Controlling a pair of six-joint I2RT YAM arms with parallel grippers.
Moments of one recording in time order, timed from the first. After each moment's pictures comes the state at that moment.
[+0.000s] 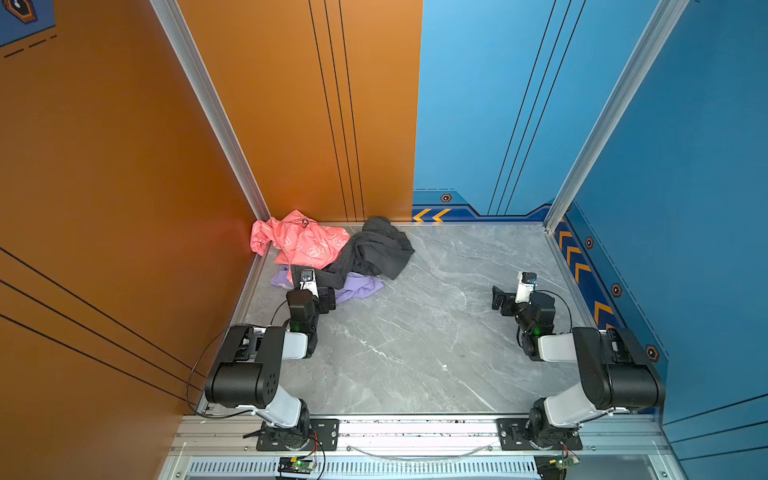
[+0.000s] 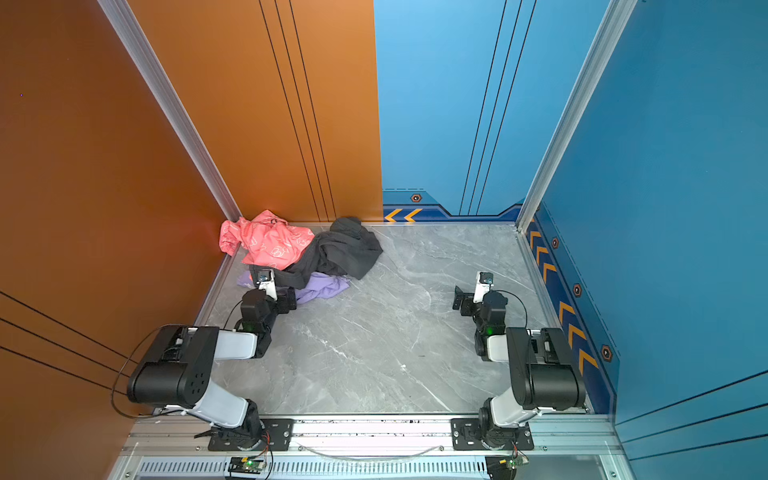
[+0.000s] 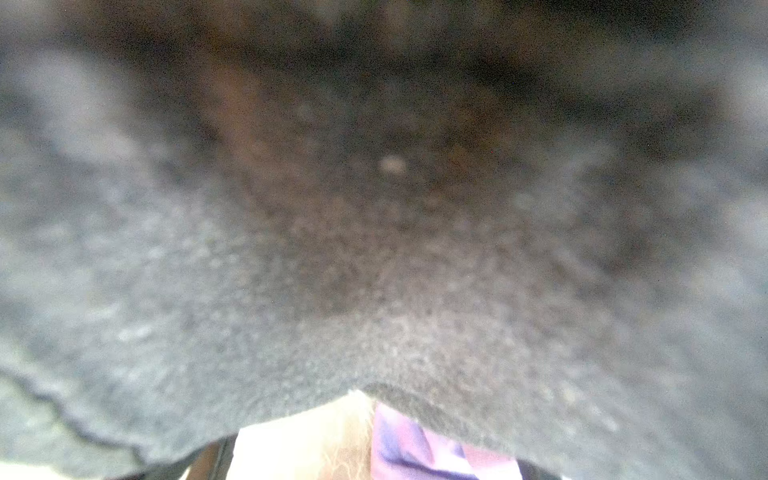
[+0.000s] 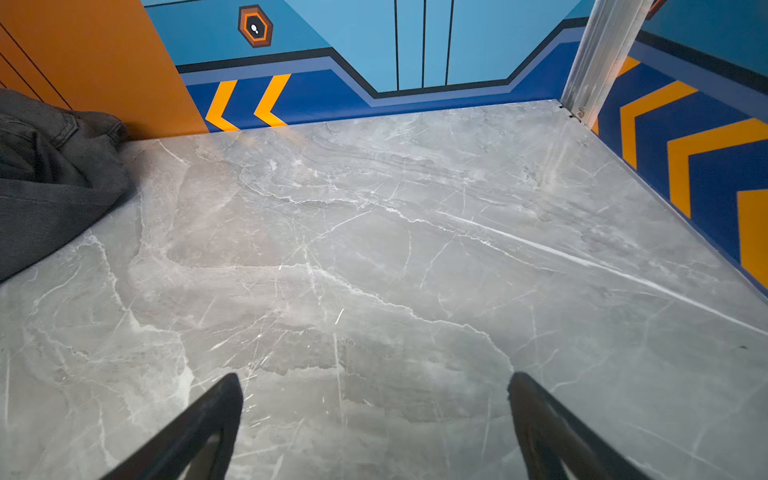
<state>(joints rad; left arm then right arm) -0.03 1.56 0.38 0.83 -0.15 0.00 -0.03 1.54 0.34 0.86 -0.06 0.07</state>
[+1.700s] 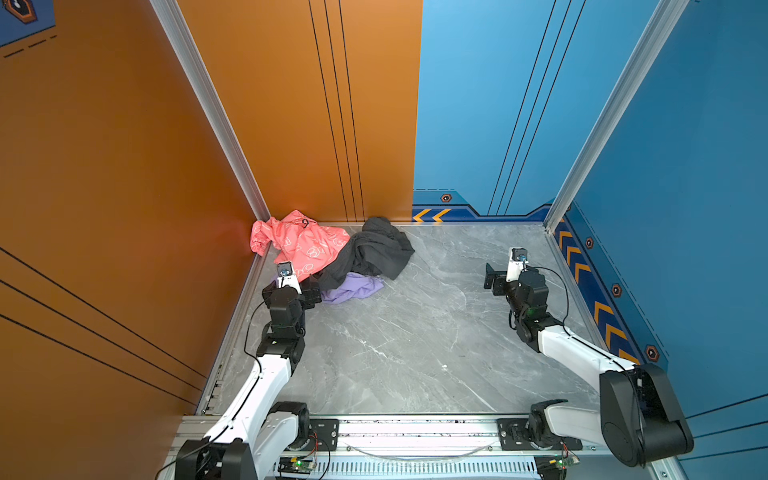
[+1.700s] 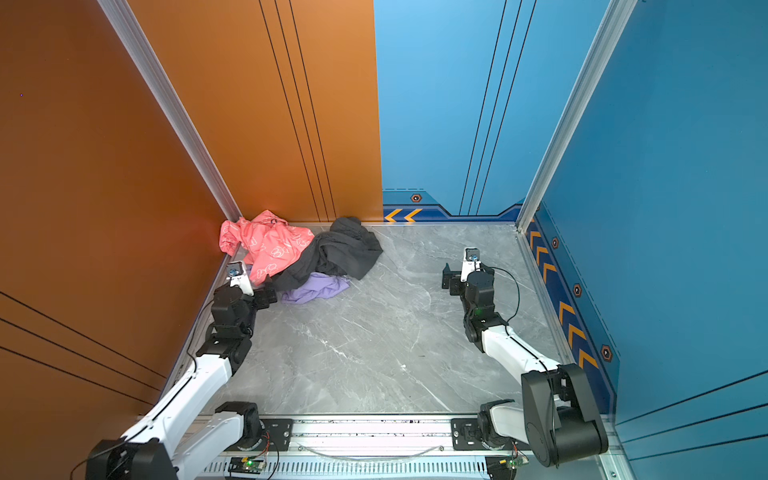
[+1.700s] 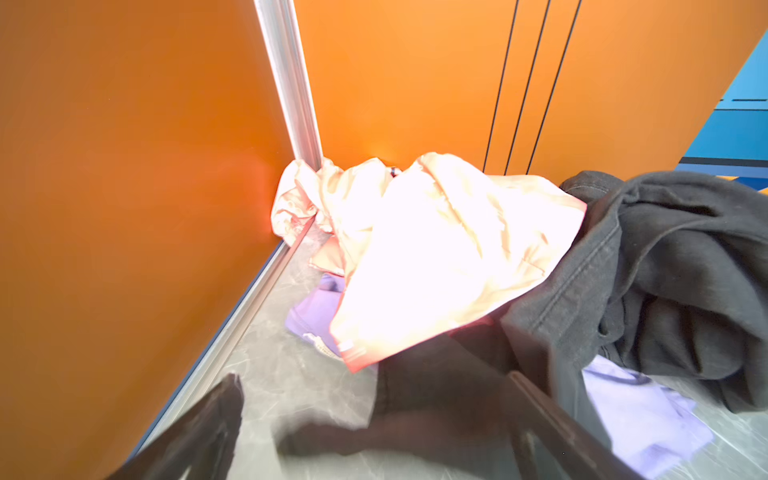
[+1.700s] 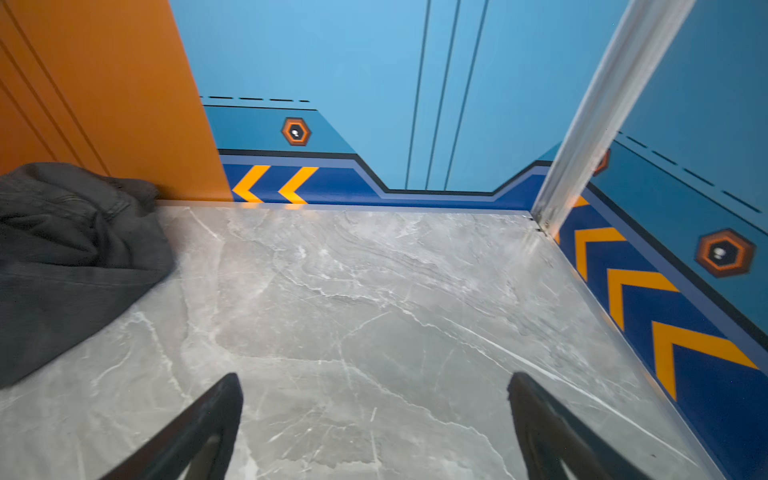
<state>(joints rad) -0.04 0.91 0.51 0.13 -0.33 -0.05 0.21 1.28 0.59 0.45 0.19 0.00</state>
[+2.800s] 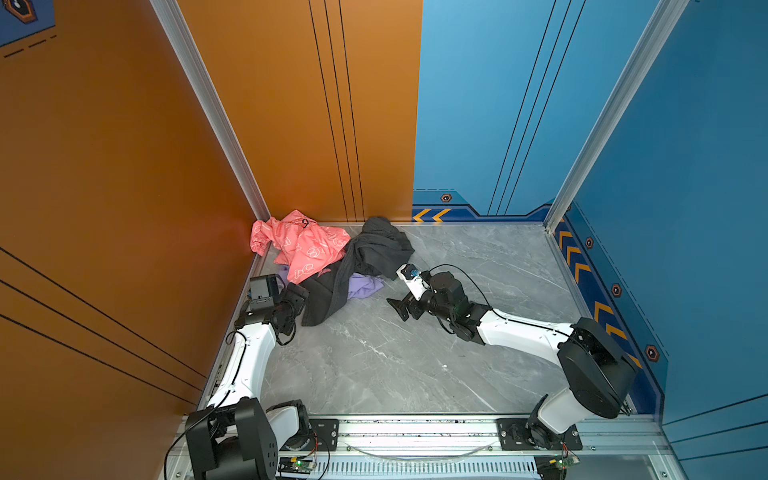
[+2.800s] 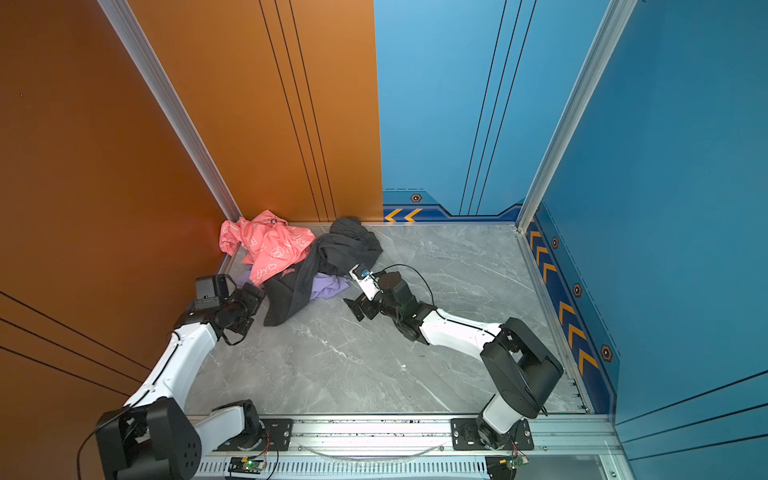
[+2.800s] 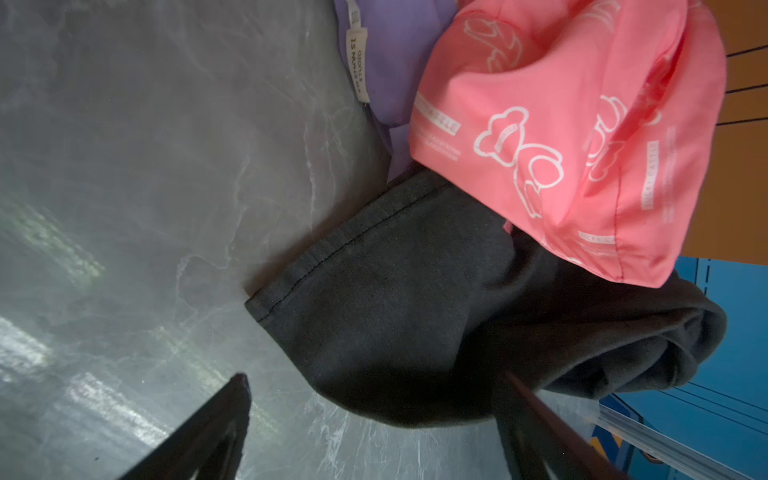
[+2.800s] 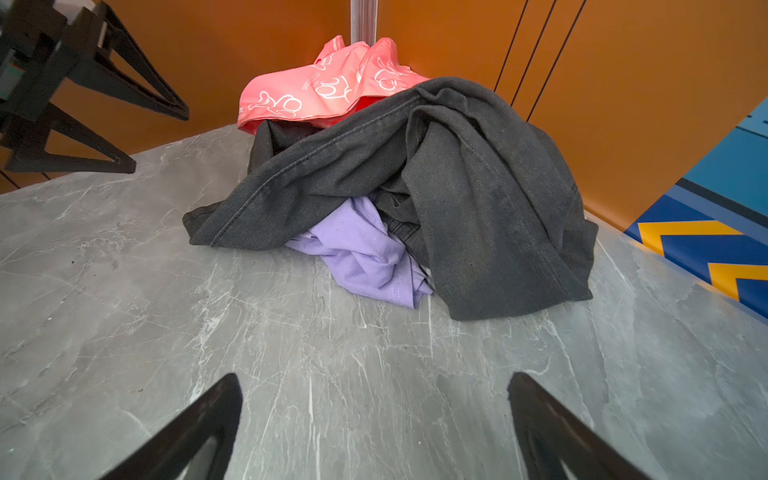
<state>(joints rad) 0.24 1.16 0.75 -0.49 0.22 -0.98 0.78 1.60 0.91 0.30 -0.06 -0.09</state>
